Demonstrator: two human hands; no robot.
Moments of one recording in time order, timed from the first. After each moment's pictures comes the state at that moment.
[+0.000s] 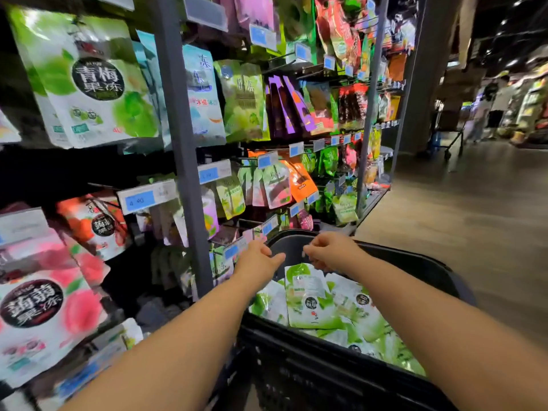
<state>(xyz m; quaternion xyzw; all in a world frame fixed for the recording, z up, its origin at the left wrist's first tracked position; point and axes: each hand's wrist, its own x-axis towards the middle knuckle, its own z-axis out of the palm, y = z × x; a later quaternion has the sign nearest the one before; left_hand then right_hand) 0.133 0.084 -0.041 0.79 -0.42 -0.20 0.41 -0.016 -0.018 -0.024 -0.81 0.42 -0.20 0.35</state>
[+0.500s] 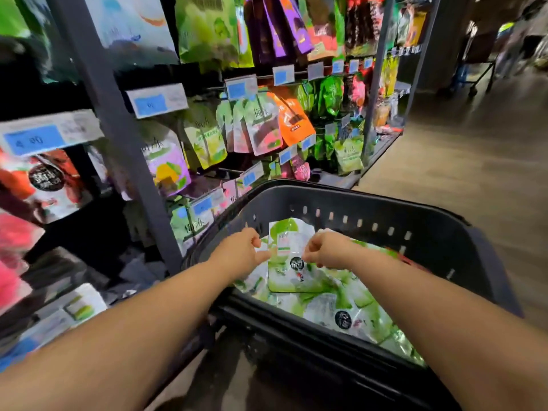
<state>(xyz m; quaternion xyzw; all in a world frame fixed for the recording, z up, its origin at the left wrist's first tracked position) 0.143 0.028 -0.130 0.83 -0.51 -0.18 0.17 -0.026 -0.105 -0.147 -0.86 0.42 0.00 0.28</state>
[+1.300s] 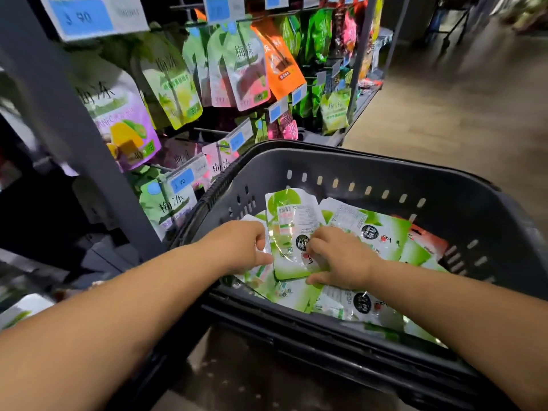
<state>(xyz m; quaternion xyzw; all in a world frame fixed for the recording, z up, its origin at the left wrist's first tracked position) 0.186 0.008 -0.151 0.75 -0.63 -0.21 0.01 -0.025 -0.098 -0.220 -0.95 0.30 0.05 0.04</state>
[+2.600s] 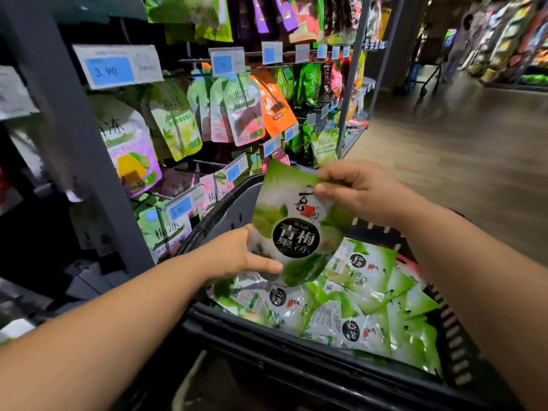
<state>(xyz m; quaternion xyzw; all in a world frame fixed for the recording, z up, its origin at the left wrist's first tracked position) 0.194 0.000 -0.139 0.68 -0.57 -0.38 0.27 -0.029 -0.093 -0.043 -0.91 0.22 -0.26 0.26</state>
